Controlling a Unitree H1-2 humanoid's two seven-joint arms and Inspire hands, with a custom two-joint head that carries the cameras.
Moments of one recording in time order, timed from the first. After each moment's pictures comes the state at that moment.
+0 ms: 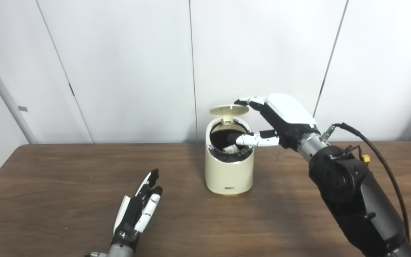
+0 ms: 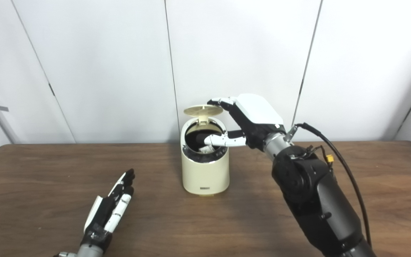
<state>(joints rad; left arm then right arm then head) -0.09 0.11 -0.03 0.06 0.10 -0.05 -0.01 -0.67 -0.34 0.32 -0.21 -0.82 0.35 0.40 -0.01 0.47</state>
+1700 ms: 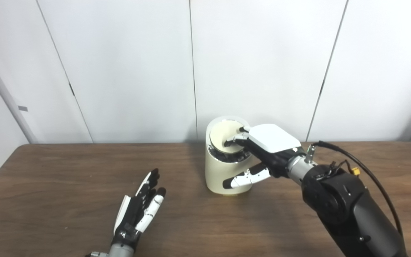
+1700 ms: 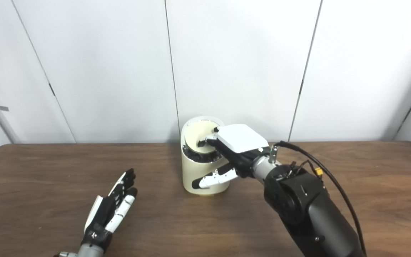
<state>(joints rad) -0.10 0.10 -0.03 0.06 0.12 -0.05 -0.01 -0.62 -0.34 0.41 -0.31 -0.99 0.31 0.67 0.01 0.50</state>
